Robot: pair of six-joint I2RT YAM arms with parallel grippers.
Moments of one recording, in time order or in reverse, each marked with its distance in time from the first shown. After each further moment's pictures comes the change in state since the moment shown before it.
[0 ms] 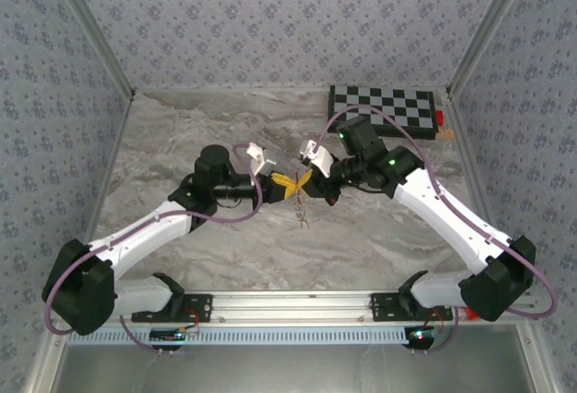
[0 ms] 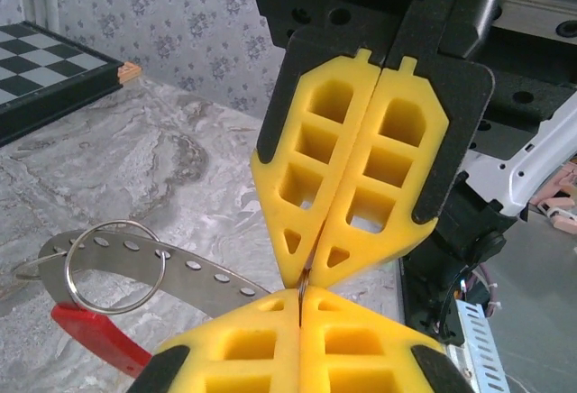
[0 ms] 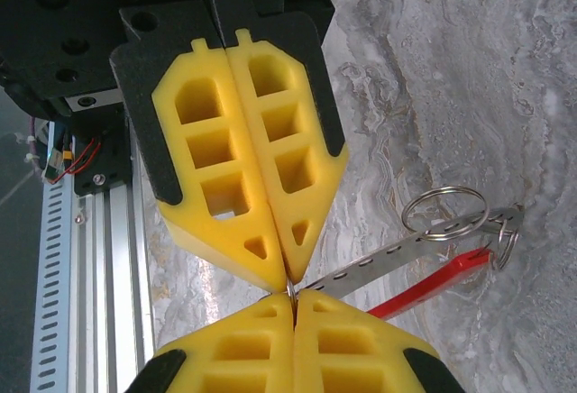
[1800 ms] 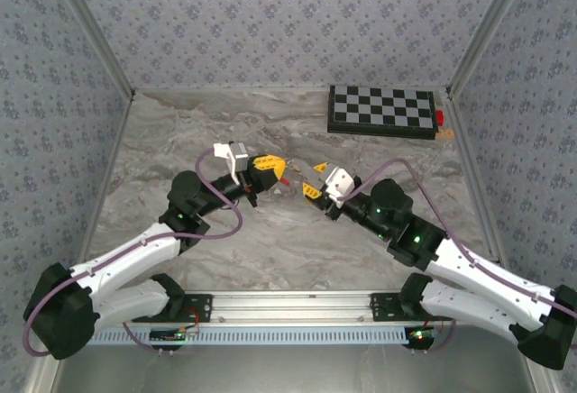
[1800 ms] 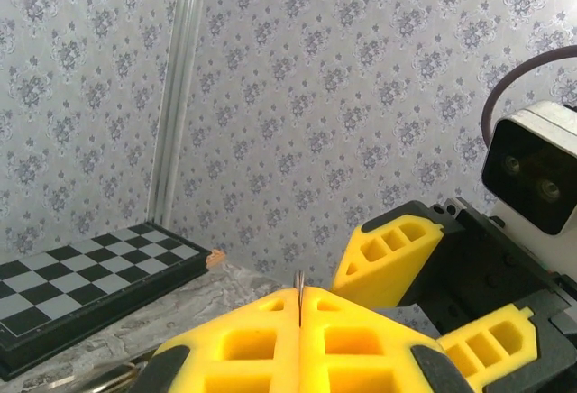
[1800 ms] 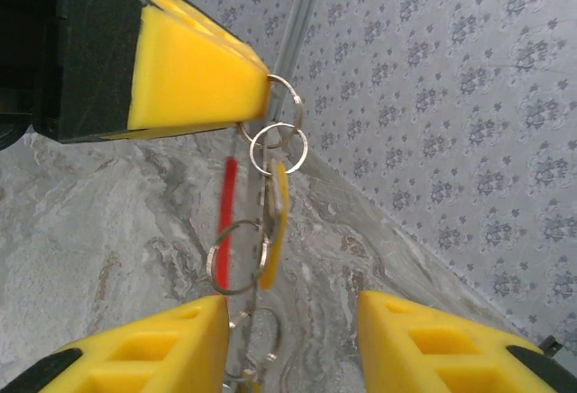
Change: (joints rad) left arm -0.084 -0.184 -0.153 0.474 -0.391 -0.203; right arm 0.278 -0.506 -0.573 0.821 0.665 0.060
